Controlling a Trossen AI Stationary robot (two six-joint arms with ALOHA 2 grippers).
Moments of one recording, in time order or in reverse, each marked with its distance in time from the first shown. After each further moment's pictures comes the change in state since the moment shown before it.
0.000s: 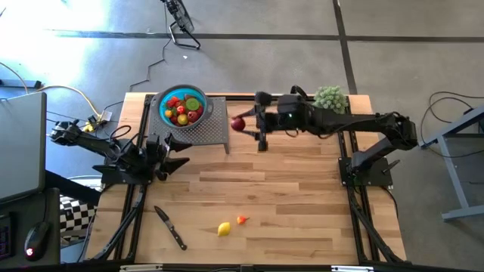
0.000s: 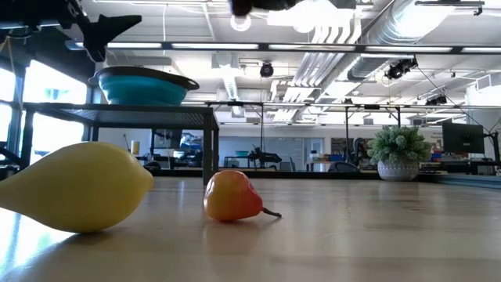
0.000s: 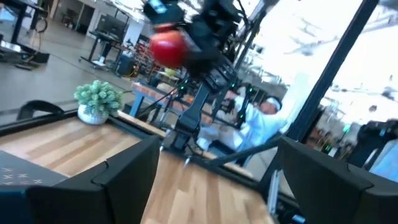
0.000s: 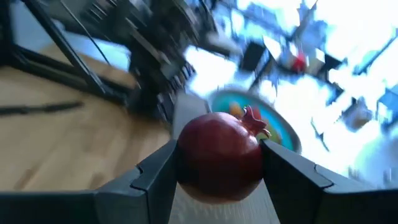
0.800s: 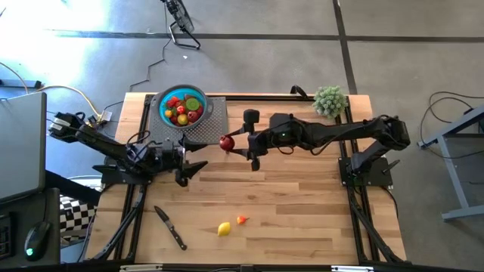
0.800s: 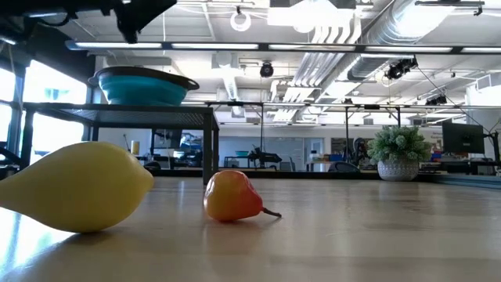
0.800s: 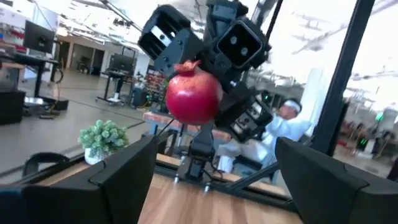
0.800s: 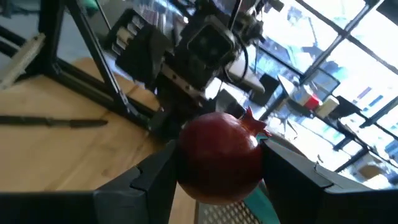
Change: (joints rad) left arm 0.001 0.554 0.092 0.568 -0.043 0.243; right arm 0.151 0.094 0.000 0.173 0.026 -0.108
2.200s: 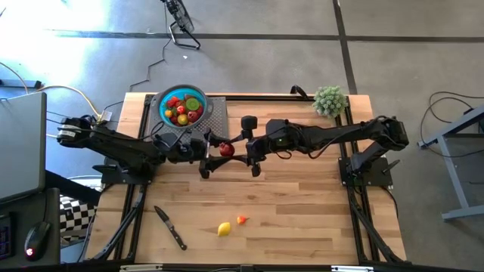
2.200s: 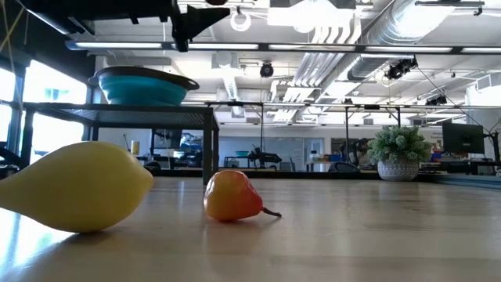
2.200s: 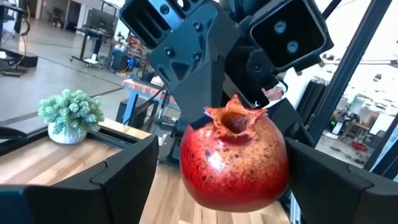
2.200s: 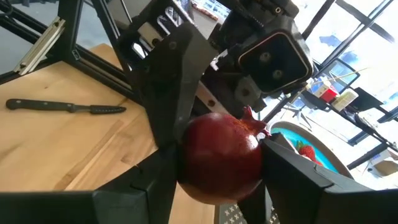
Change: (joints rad) left arm 0.249 0.279 0.258 -0.134 0.341 -0.204; right arm 0.031 0.015 0.000 -0.042 0.001 0.004
